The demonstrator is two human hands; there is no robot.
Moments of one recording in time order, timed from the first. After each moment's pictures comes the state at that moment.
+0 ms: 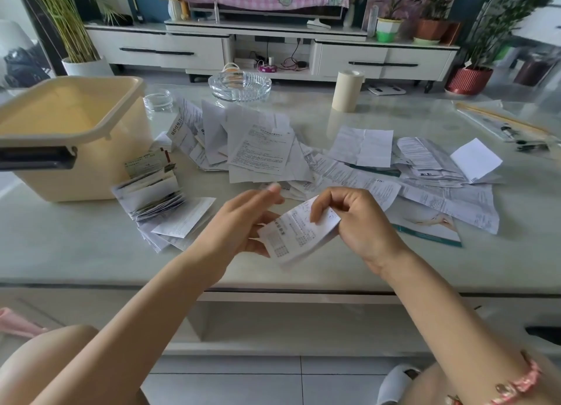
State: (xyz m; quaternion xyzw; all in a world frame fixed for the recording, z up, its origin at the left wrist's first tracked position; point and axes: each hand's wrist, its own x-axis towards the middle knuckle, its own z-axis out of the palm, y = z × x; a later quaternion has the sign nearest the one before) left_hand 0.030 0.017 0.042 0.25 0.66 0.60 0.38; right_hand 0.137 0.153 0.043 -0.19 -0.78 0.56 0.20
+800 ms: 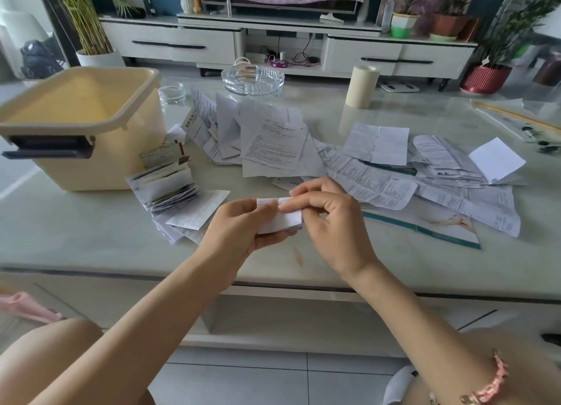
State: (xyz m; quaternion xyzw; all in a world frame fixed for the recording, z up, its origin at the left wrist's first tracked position) left_hand 0.032 0.008 0.030 0.16 0.60 0.71 0.35; right_hand 0.112 0.118 0.023 -0.13 -0.82 0.45 0.33
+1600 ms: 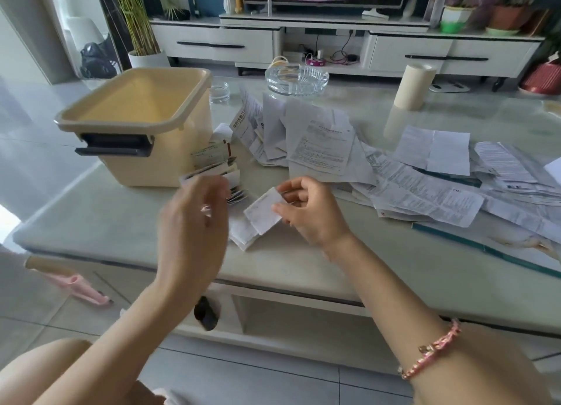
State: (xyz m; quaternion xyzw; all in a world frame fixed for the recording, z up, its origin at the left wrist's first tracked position) left_hand -0.017 -0.064 0.021 0.26 0.82 0.48 -0.17; right_hand 0.021 0.093 0.004 -0.17 -0.78 0.58 0.17
